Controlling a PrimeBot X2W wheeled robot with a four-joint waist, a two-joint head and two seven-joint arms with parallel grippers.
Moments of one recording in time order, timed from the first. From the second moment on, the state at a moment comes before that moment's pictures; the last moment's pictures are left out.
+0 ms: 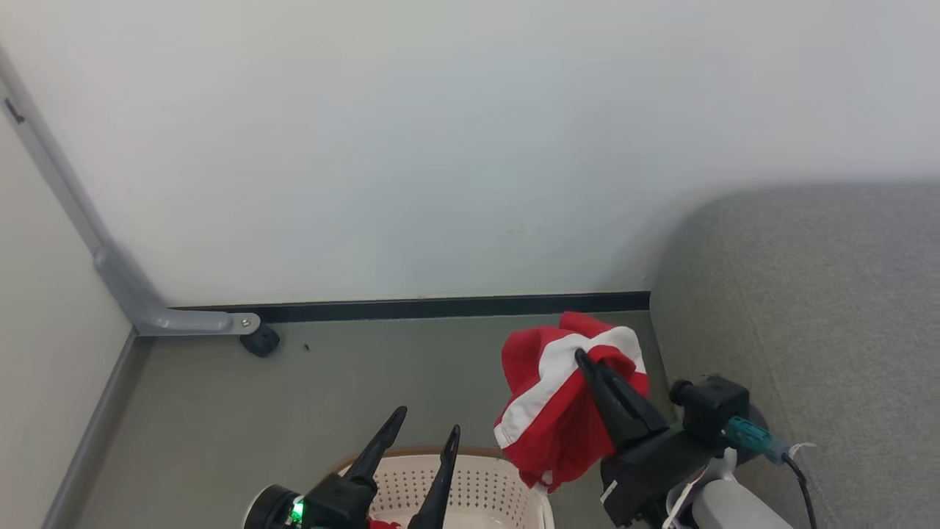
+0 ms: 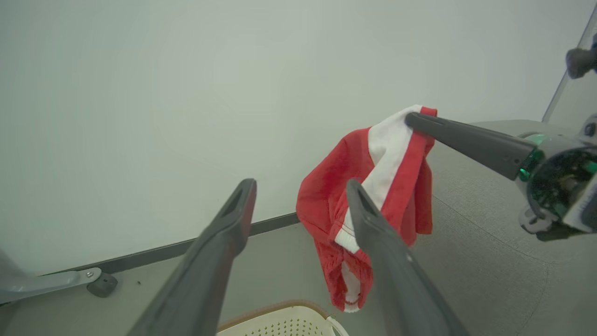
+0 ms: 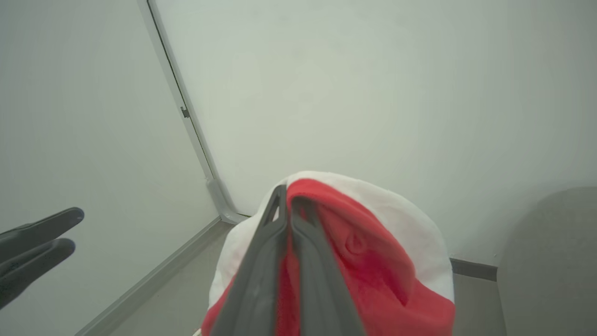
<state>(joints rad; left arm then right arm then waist) -0.21 0.17 -0.62 0.24 -0.45 0.07 -0.25 -0.44 -0.12 0.59 0.49 0.47 0.10 -0.24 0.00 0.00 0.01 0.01</state>
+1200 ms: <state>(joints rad) -0.22 0.19 -0.64 0.12 -0.41 0.10 -0.18 -0.36 -0.24 0.31 0.30 0.49 0.00 -0.25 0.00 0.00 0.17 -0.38</state>
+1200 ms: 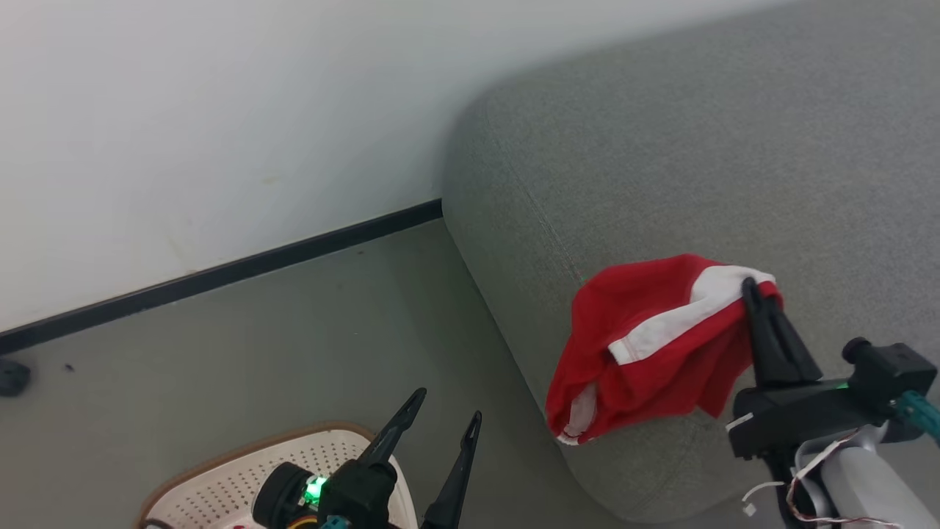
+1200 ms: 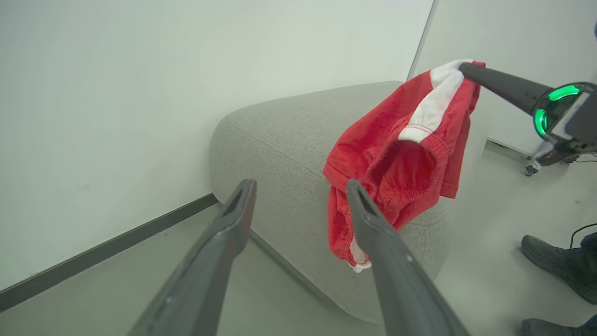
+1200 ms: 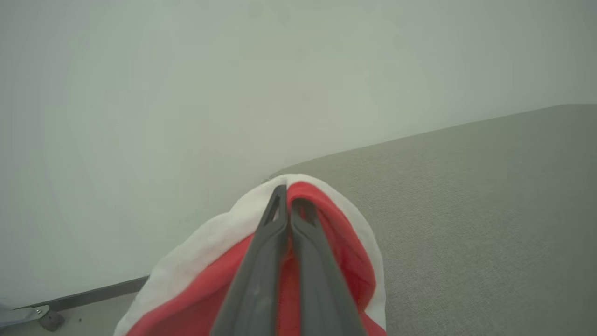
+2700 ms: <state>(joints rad) -0.50 0.18 -0.73 0.01 -0.25 0.07 -0.04 -1.01 -0.56 -0.07 0.68 0.56 0.07 -0.26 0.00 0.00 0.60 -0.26</state>
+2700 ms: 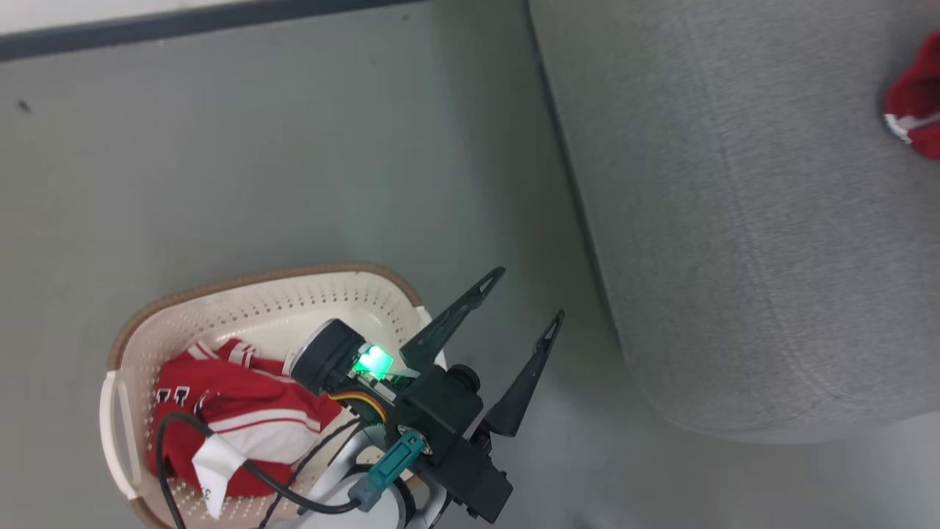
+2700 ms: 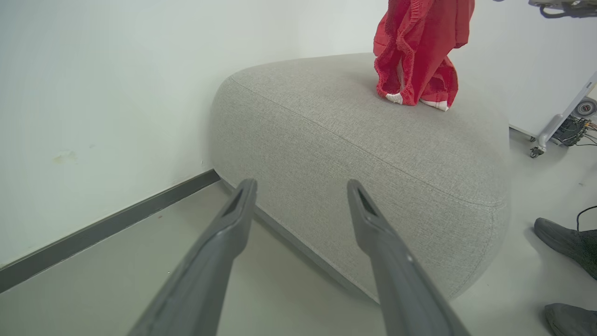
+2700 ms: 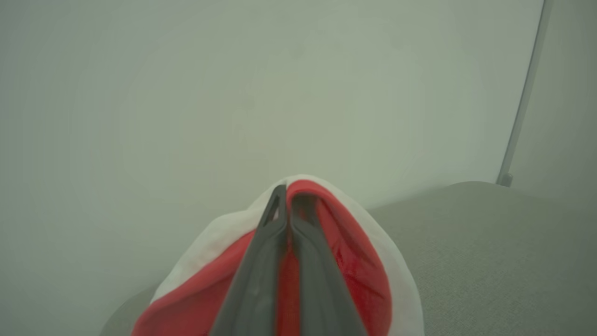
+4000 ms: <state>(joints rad) -0.55 0.12 -0.72 0.16 -0.26 0.05 -0.16 -1.04 -0.50 0.01 1.01 0.52 0.12 -0.26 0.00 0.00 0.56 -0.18</state>
